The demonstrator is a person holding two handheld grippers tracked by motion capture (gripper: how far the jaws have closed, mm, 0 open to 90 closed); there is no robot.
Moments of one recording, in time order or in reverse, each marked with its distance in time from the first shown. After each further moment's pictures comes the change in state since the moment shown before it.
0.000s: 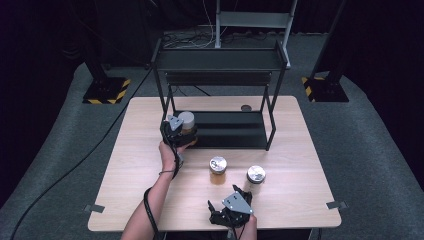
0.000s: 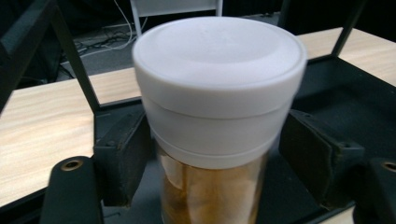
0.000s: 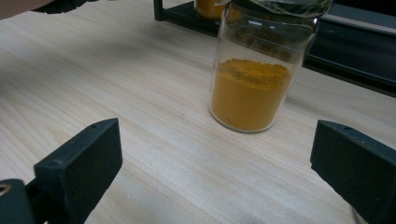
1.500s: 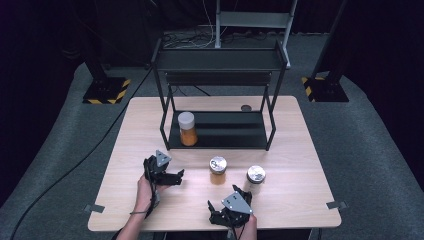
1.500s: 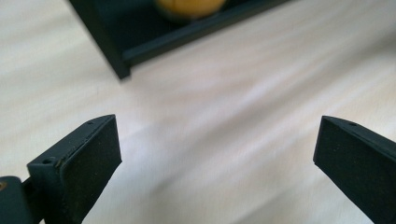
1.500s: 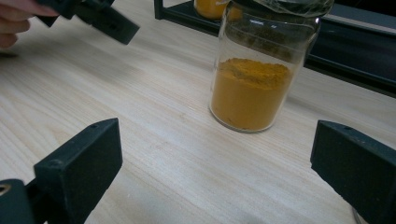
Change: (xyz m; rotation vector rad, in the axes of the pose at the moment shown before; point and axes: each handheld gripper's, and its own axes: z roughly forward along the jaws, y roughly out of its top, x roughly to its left) left arm 0.013 -0.095 -0.090 0.303 -0.055 0.123; right arm 0.001 0.000 0.000 0.003 -0.001 -0.007
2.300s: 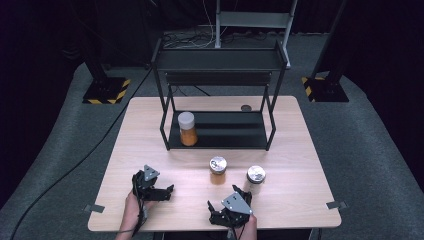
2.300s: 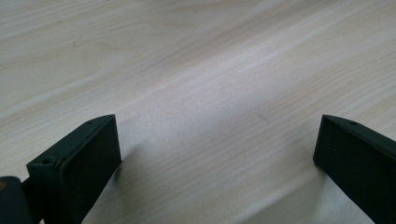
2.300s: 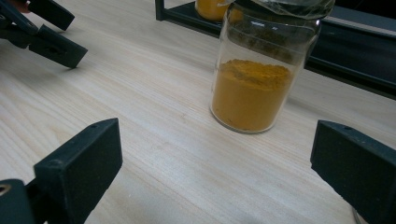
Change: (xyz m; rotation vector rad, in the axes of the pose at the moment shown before) left arm 0.004 -0.039 -0.026 0.053 -0.013 -0.051; right arm 0.000 0.000 -0.001 -0.005 0.001 -0.005
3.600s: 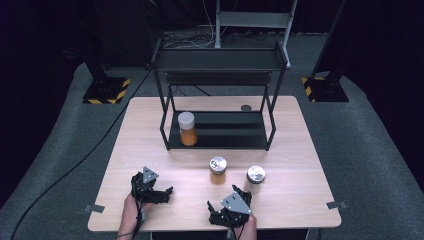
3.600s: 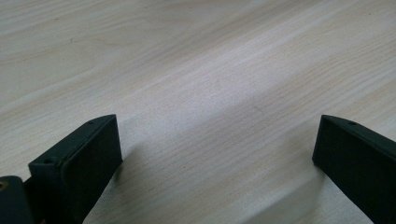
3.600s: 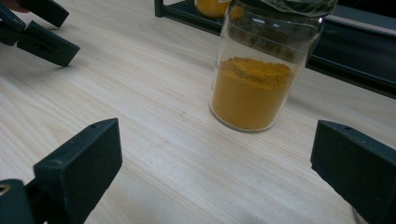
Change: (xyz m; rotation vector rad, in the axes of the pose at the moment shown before) left arm 0.000 -0.002 -0.002 -0.005 -0.011 0.013; right arm 0.001 0.000 0.001 0.012 -0.006 -0.006
